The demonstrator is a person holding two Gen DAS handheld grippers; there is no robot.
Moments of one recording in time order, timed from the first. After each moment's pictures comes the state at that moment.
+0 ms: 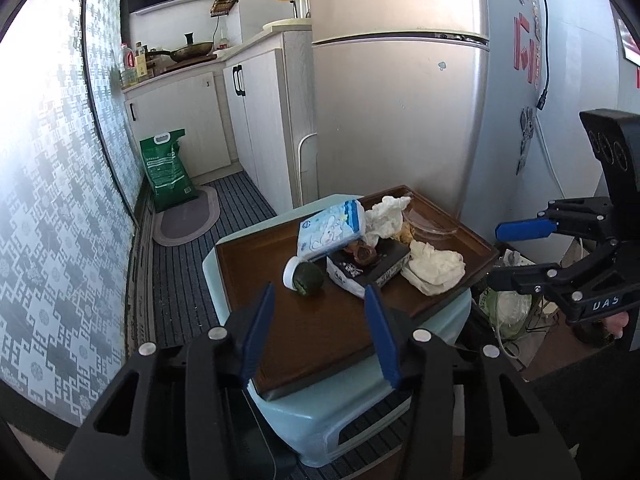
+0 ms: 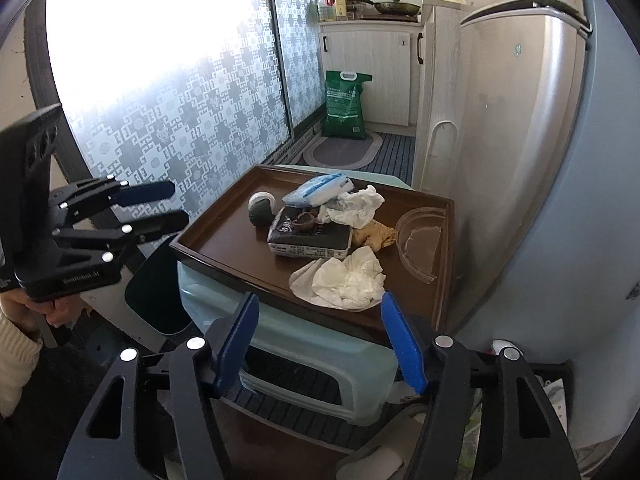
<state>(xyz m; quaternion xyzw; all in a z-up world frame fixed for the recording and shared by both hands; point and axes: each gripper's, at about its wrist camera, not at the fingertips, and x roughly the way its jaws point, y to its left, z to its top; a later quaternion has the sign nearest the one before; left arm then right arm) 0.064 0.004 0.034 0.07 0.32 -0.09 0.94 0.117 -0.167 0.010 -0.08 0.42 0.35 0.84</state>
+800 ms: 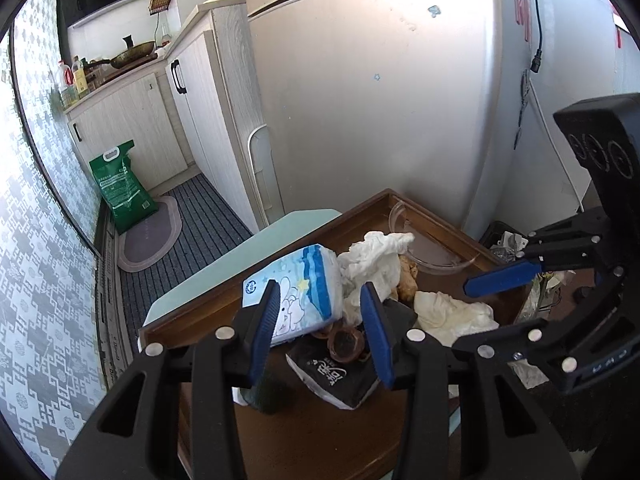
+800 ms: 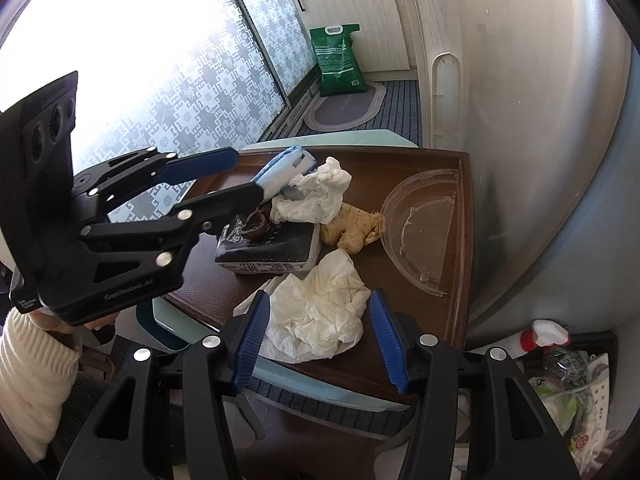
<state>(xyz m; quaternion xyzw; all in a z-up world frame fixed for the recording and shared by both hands) 0.173 -0.044 0.005 0.12 0.35 -0.16 0.91 0.185 -0.164 -0.032 -0.01 0.51 0.36 0.78</state>
